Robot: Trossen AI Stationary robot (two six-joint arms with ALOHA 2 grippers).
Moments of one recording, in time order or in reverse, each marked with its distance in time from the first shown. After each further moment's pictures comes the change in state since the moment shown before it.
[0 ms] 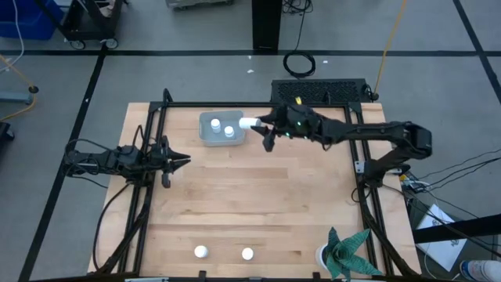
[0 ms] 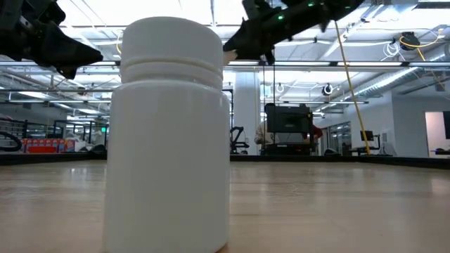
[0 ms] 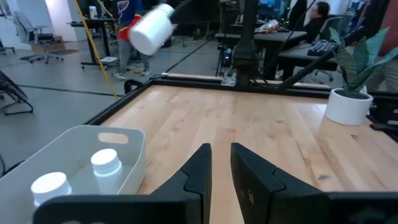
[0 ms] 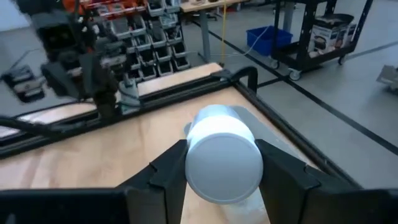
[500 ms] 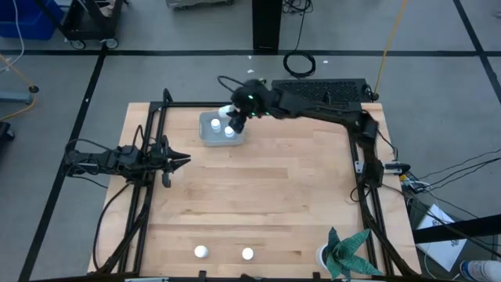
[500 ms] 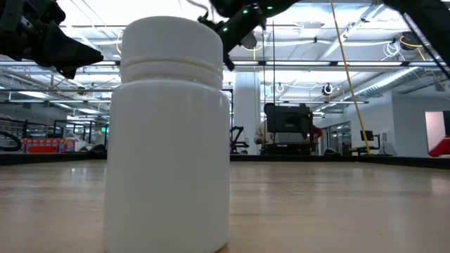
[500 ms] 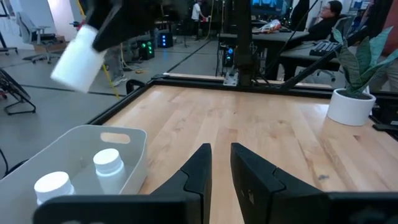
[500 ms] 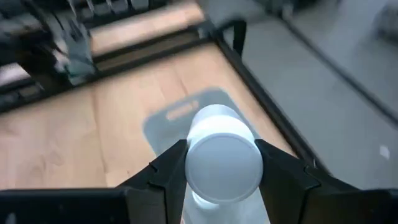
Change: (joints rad) left arm 0.000 0.000 0.000 0.000 -0.006 0.000; right arm -0.095 0.530 0.841 -0.646 -0.033 -0.067
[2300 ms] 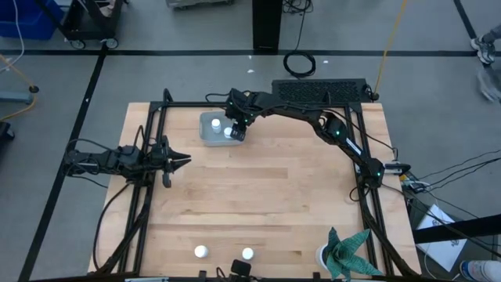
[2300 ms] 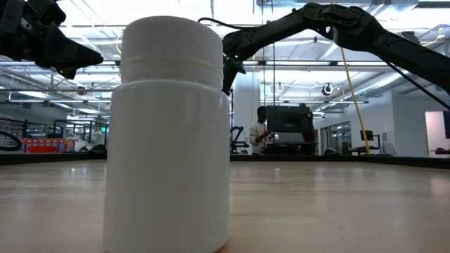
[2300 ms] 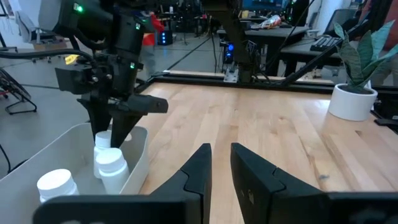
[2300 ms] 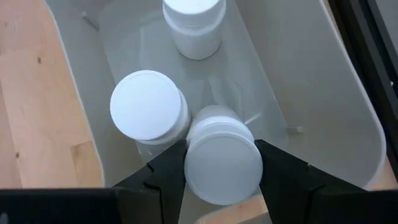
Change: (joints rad) left arm 0.000 0.006 0.000 -0.008 0.001 0.009; right arm -0.061 0.410 0.325 -0.380 -0.097 -0.186
